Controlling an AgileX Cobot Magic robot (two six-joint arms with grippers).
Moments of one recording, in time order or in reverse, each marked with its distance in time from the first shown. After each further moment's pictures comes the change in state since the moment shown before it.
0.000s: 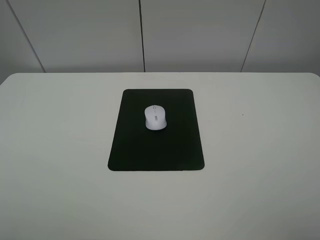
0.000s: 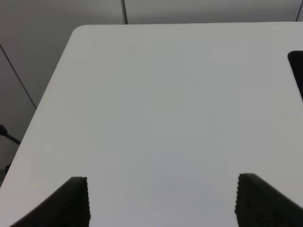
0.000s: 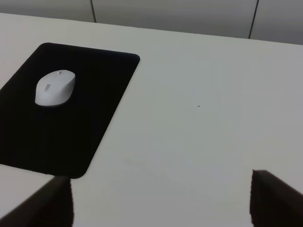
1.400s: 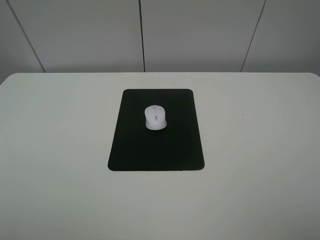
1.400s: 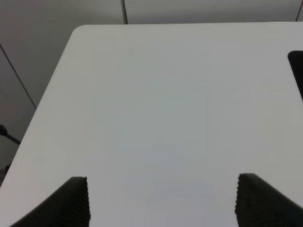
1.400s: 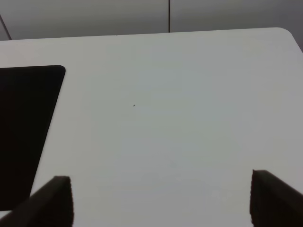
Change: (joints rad) left arm 0.000 0.000 0.000 0.000 0.000 0.000; right arm -0.283 0.000 0.003 0.004 0.000 -0.001
